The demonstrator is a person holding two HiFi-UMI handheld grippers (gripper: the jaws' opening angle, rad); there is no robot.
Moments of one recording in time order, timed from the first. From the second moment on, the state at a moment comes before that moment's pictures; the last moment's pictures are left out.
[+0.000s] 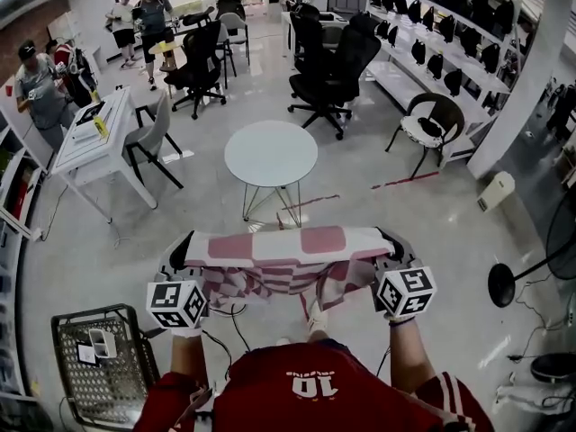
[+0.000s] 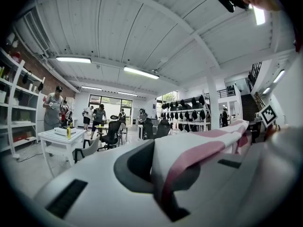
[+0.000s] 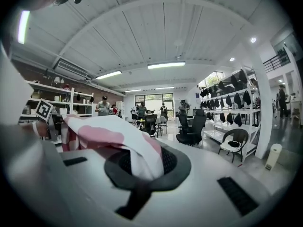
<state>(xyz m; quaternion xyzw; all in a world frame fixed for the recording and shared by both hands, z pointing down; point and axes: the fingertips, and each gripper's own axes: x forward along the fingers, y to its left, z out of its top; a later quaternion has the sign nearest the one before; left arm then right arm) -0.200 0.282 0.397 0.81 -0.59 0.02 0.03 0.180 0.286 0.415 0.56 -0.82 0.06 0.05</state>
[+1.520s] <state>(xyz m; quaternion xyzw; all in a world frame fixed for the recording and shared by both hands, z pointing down) -0.174 0.077 0.391 0.81 -0.59 0.03 0.04 0.202 0.064 0.416 0.53 -0.84 0.07 0.04</state>
